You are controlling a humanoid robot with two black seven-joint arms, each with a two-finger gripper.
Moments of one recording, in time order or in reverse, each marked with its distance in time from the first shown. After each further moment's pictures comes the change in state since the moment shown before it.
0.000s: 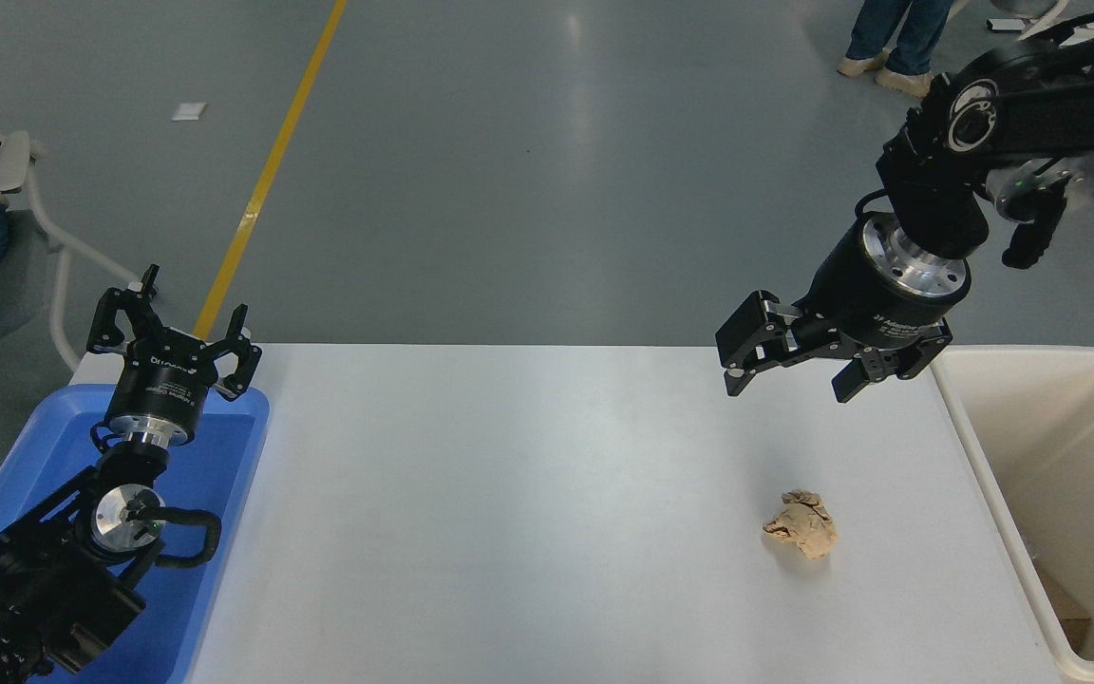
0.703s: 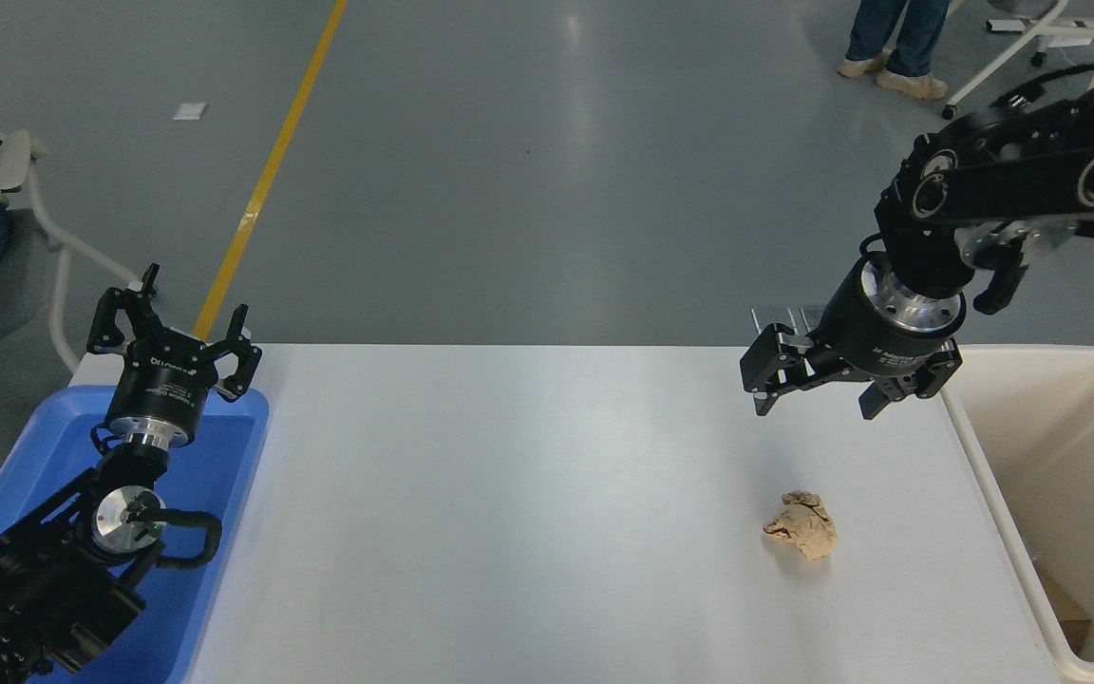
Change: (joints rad) left arm 0.000 0.000 0.000 0.000 0.000 -0.001 0.001; right arm -0.246 0.107 -0.086 -0.126 -0.050 -0.187 0.000
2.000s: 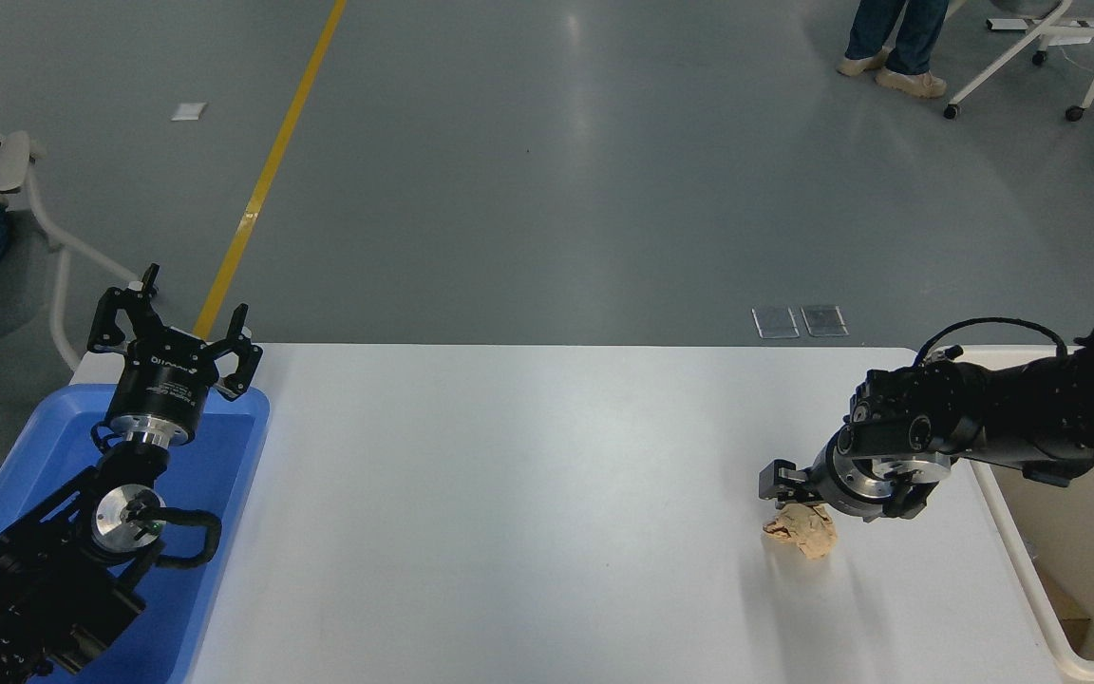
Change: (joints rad) left arm 0.000 0.000 0.000 0.000 0.000 0.000 0.000; right arm -0.580 0.098 0.041 -0.279 -0.034 -0.384 -0.001
